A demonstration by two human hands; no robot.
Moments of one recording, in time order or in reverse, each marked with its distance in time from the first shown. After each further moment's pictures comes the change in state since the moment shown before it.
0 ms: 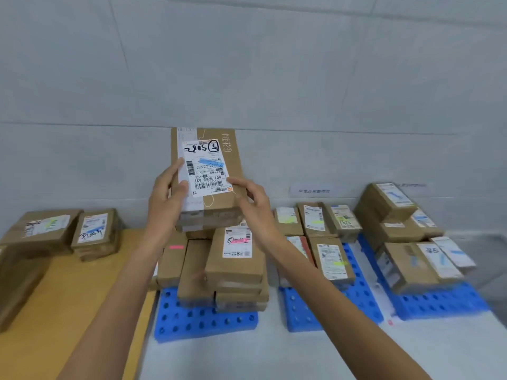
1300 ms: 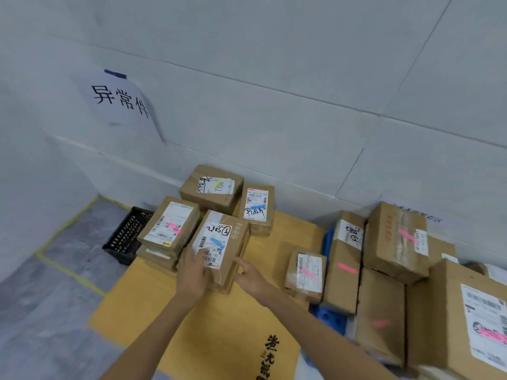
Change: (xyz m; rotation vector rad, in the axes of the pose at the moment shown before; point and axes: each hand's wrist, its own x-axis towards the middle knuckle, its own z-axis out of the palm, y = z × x) left_hand -0.025 -0.294 -0.395 1.085 0.008 -0.604; right_hand 0.017 0.167 0.455 -0.328 -0.850 0.566
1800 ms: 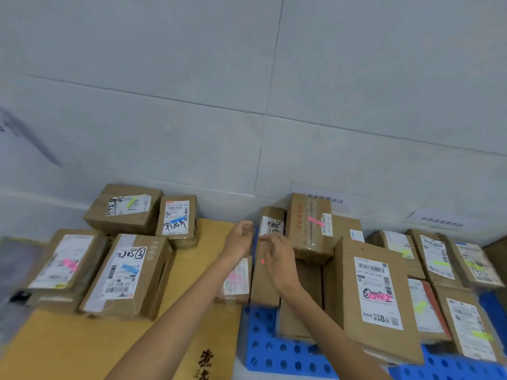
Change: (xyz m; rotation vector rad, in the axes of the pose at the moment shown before) left_hand 0.008 0.309 0.033 -0.758 -0.332 0.113; right_hand -0.095 0.070 -0.188 -0.241 0.846 -0.254
